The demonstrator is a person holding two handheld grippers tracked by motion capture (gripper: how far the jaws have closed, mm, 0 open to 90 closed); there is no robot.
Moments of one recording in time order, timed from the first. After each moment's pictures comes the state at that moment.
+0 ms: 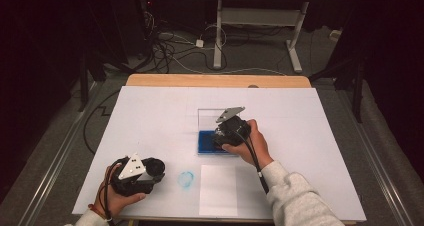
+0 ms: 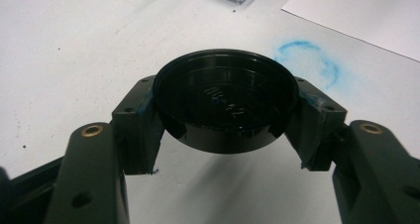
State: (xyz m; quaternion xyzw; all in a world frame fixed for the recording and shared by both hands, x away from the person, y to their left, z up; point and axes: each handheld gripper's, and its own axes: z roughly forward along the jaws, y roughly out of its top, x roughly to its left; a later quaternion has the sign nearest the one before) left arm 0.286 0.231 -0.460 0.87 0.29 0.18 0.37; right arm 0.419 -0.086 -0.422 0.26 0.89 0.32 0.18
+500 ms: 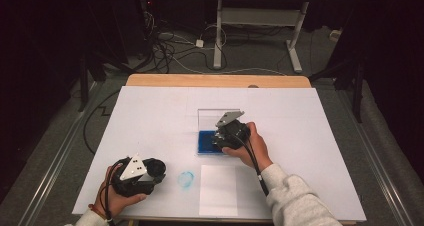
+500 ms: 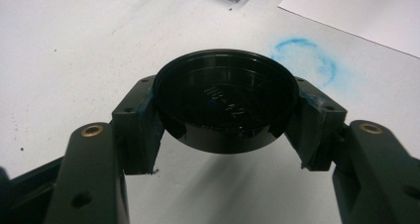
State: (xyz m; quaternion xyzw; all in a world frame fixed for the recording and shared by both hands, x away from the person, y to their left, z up) left arm 0.284 0.227 -0.460 0.87 0.28 0.18 0.36; right arm 0.414 -0.089 -0.431 0.26 0.89 0.33 0.19
